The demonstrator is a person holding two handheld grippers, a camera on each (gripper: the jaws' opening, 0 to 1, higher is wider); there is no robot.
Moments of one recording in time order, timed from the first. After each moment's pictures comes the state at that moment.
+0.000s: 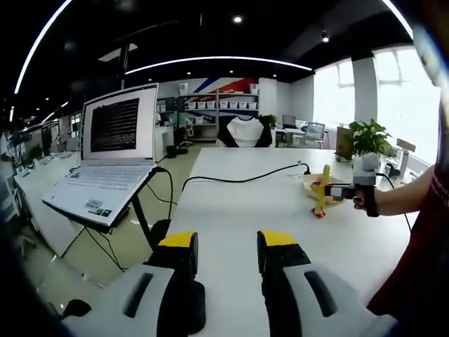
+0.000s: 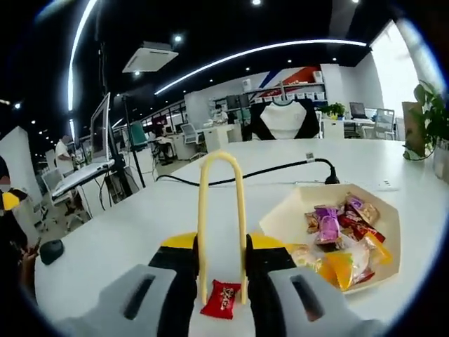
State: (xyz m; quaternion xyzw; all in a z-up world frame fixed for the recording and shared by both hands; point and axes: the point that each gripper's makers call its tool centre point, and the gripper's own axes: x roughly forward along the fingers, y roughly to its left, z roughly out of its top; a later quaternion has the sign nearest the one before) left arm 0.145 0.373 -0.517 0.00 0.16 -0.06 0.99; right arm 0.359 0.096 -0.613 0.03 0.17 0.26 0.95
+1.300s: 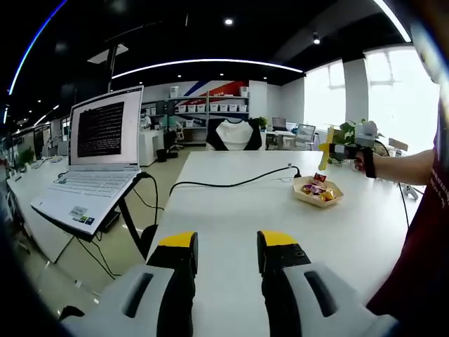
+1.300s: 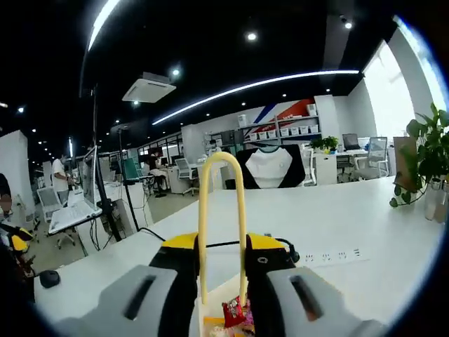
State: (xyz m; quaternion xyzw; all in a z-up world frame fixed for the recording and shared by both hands) left arm 0.157 0.351 -0.516 0.00 0.15 -0.09 0.98; right arm 0.419 0.019 -0.496 0.04 0.07 0.24 0.97
